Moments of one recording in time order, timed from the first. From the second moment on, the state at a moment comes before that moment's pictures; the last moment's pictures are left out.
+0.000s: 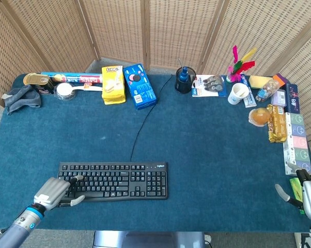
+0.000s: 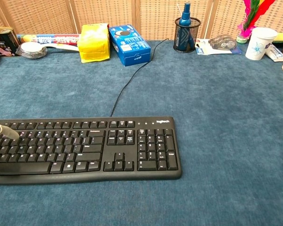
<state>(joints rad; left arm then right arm) -0.33 -1.15 0.10 -1.84 1.37 0.98 0.36 -0.01 -1.16 0.06 -1.50 -1.48 1.56 -0.02</state>
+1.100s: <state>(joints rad) -0.23 -1.06 0.07 -1.88 1.54 1.35 0.30 -0.01 -1.16 0.07 -1.52 -1.50 1.57 -0.03</state>
